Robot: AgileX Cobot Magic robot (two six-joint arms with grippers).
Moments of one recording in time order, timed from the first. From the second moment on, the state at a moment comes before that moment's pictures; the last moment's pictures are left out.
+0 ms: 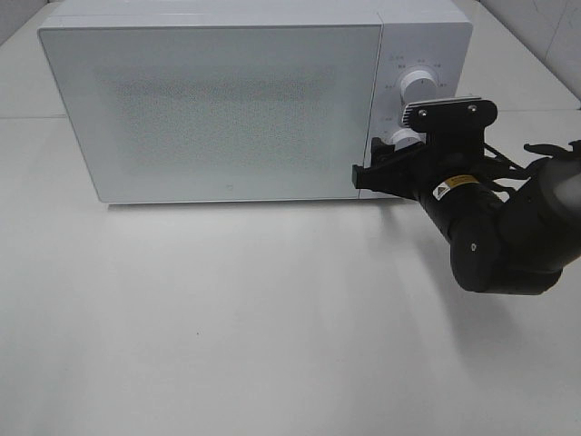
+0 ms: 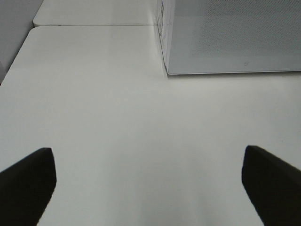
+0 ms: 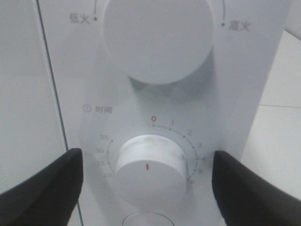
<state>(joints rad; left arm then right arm) 0.03 0.00 -0.51 -0.07 1.06 0.13 0.52 2.05 -0.68 0.41 -1.17 -0.17</state>
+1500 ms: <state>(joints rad) 0.03 0.00 -0.51 -0.07 1.06 0.13 0.52 2.05 -0.68 0.41 -1.17 1.31</state>
